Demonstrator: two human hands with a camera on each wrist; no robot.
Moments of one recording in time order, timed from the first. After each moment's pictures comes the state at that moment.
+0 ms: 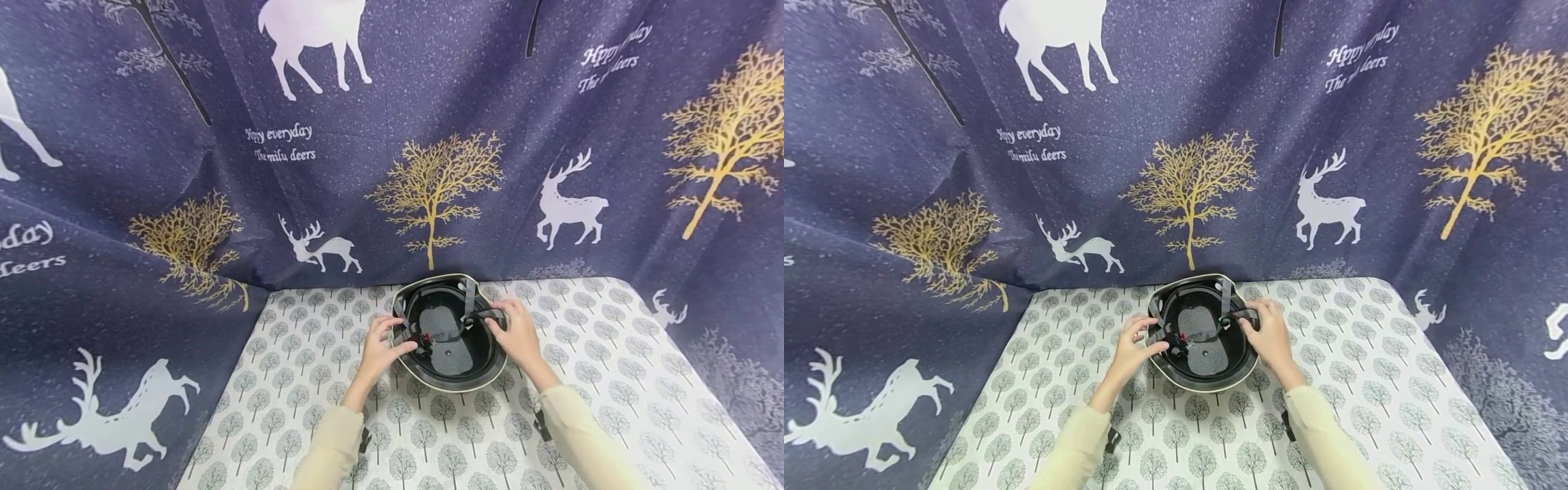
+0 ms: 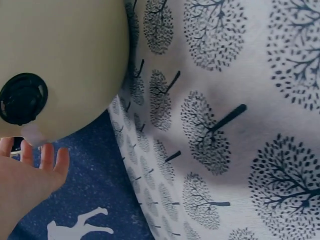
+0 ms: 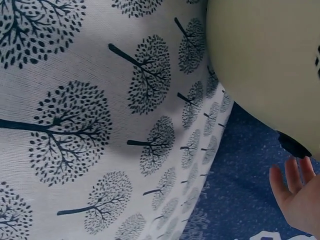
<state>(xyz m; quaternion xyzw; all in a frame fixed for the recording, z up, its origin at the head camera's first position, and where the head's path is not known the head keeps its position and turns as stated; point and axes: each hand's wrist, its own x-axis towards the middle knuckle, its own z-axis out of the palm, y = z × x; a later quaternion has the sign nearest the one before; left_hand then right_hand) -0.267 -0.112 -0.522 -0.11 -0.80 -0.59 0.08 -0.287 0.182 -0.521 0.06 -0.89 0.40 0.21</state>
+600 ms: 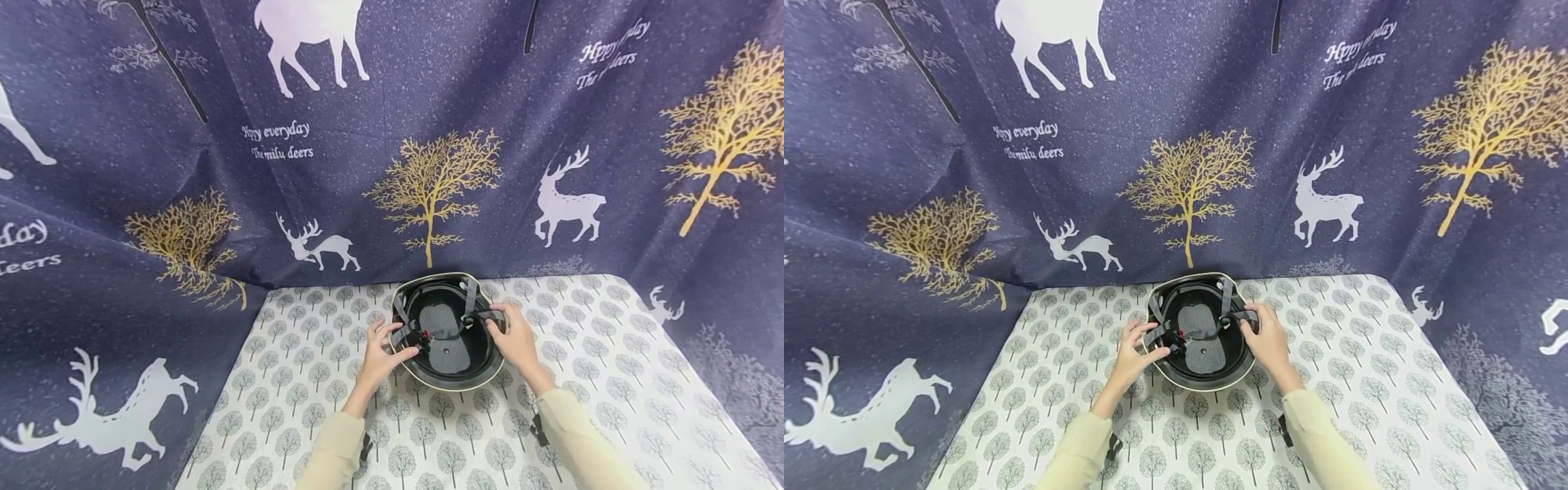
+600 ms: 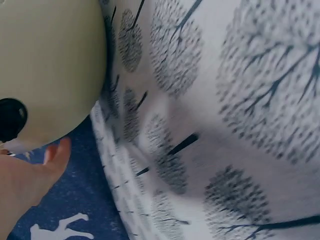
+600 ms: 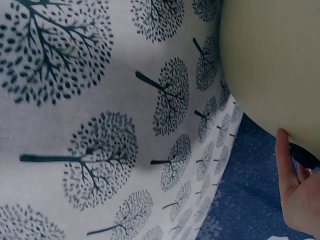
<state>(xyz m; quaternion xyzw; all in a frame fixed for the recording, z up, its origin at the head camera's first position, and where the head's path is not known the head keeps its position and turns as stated) -0.258 -0.112 -0.541 -0.08 -0.79 -0.60 0.05 -0.280 0.179 -0.535 0.04 -0.88 0.43 0.22</state>
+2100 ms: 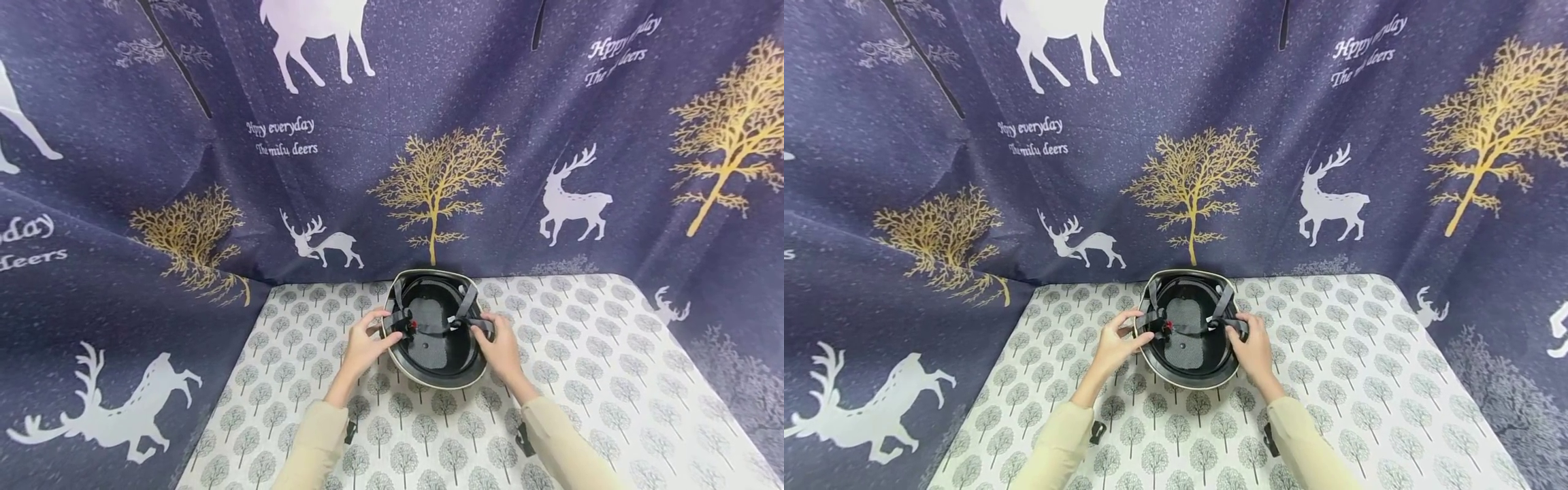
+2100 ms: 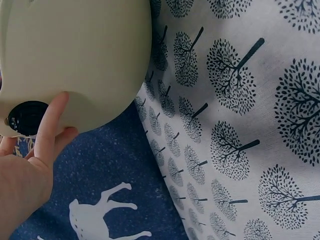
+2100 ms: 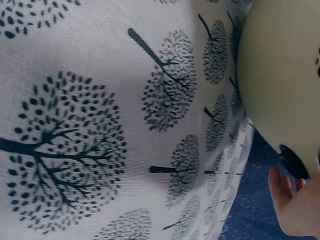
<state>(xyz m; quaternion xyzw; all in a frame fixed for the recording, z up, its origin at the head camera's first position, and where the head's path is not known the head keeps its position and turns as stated) -0.260 -0.136 -0.491 -0.06 -0.78 -0.63 0.02 -0.273 0.145 -0.551 -0.02 -0.87 0.48 0.14</state>
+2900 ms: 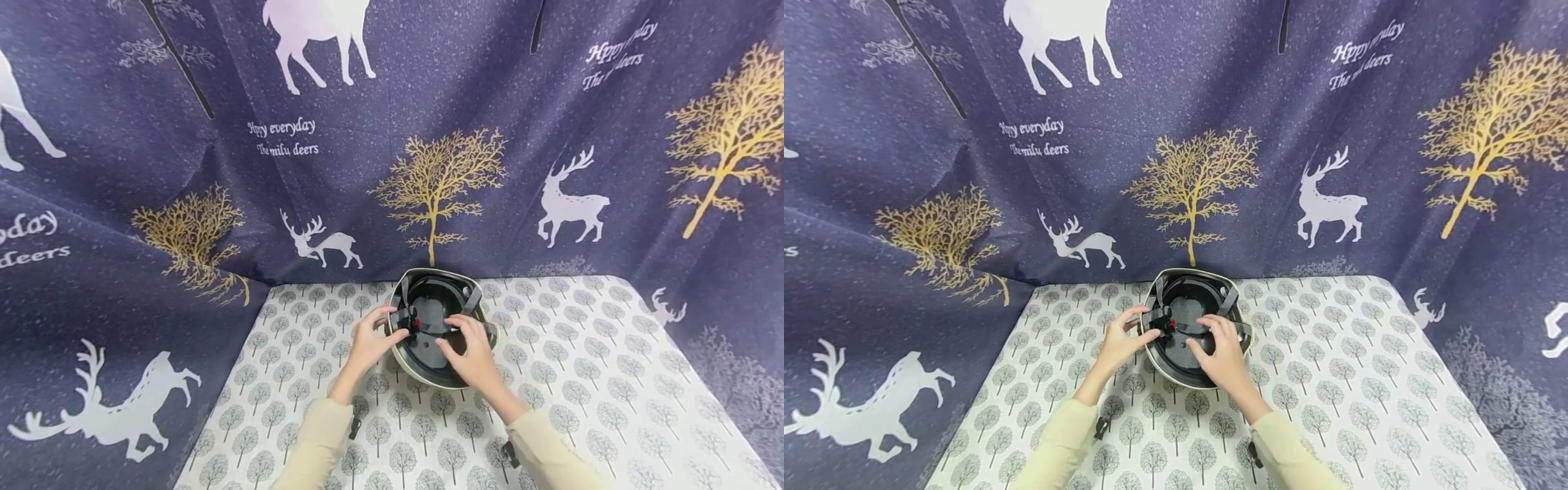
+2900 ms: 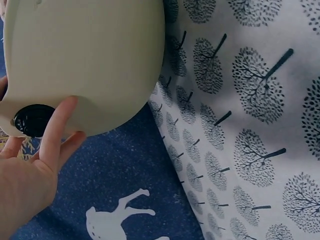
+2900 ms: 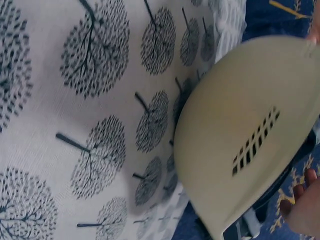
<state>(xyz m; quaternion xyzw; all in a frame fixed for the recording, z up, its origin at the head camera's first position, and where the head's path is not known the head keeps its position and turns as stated) -0.263 -0.126 -0.490 -0.10 -0.82 -0.55 0.08 -0.240 0.095 -0.521 0.16 -0.84 0.45 0.25</state>
